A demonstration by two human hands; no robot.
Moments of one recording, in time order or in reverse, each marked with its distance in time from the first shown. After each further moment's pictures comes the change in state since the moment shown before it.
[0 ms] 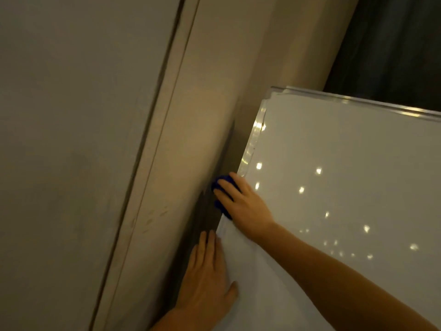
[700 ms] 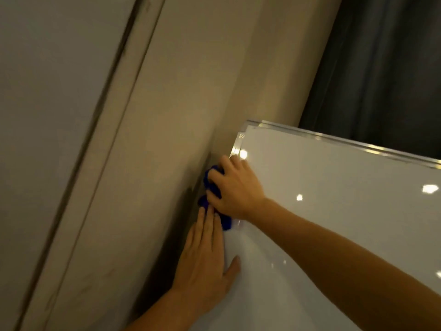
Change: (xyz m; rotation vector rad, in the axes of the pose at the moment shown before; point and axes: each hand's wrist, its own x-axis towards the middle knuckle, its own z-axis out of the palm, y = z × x) left_hand 0.107 0.042 -0.051 -0.044 0.366 0.164; right_hand 0.079 0.107 -0.035 -0.026 0.114 0.107
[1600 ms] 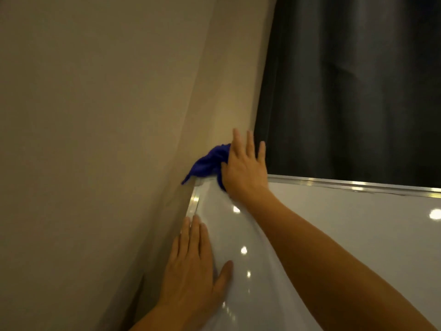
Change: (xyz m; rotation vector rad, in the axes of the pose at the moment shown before) left_hand 0.152 0.050 0.008 0.132 0.041 -0.022; right_hand 0.053 0.189 0.014 -0.137 0.121 0.555
